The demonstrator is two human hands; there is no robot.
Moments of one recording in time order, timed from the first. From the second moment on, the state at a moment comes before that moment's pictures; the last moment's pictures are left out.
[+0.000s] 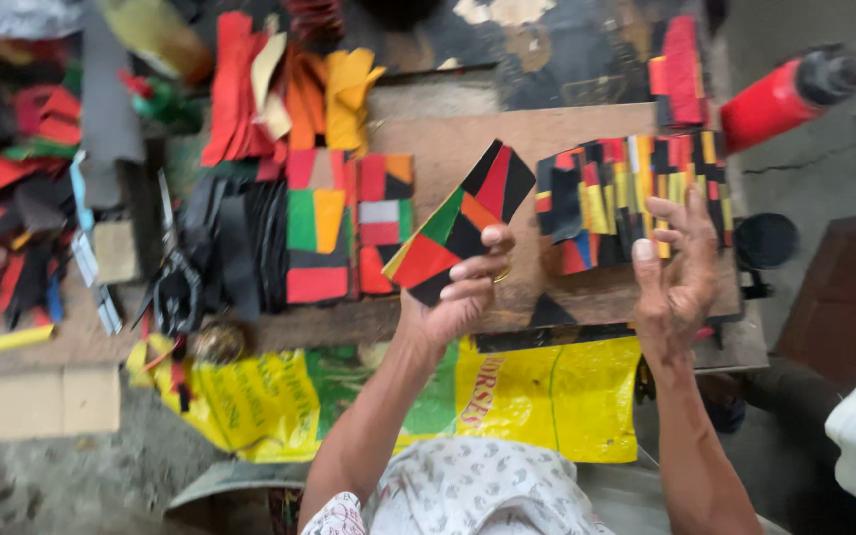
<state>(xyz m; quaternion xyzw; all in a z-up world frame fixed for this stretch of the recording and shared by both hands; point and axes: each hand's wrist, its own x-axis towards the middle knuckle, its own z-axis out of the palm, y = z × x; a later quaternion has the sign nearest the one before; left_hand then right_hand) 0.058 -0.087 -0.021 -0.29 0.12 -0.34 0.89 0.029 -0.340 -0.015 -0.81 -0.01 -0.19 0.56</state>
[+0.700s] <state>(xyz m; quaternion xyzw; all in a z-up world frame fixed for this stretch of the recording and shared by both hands) 0.247 -0.223 -0.092 -0.16 0.10 -0.49 0.85 0.099 -0.397 -0.018 -0.80 0.07 -0.26 0.54</state>
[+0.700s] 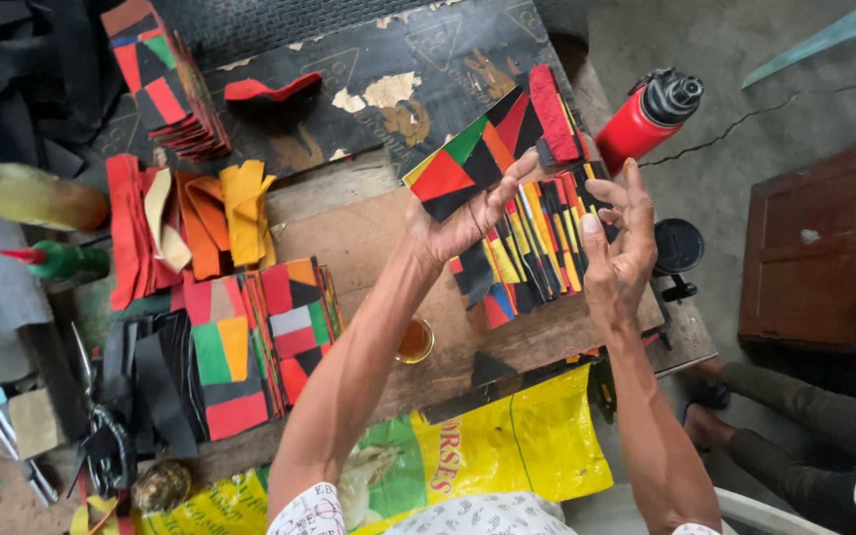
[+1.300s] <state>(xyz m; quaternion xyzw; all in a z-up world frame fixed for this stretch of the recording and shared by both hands) 0.307 -0.253 -0.109 -0.09 0.06 -0.53 0.84 0.145 -0.428 -0.051 -0.80 0.12 -0.25 0.53</state>
